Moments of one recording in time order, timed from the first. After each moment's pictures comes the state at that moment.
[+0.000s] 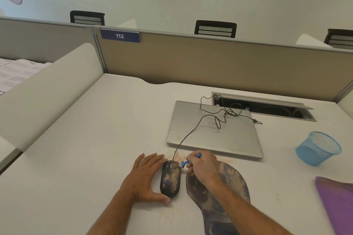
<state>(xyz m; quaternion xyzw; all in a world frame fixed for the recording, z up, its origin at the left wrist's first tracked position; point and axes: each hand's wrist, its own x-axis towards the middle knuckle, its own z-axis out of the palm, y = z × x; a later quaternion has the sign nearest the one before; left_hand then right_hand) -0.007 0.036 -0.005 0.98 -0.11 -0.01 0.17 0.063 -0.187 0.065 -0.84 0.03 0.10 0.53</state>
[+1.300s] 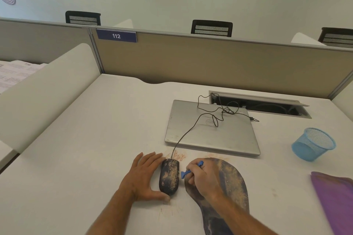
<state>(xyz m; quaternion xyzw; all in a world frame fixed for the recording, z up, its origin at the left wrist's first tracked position) -0.008 0.035 -0.005 0.98 -0.11 -0.01 0.17 0.029 -0.199 0.054 -0.78 -0.01 0.08 0.62</state>
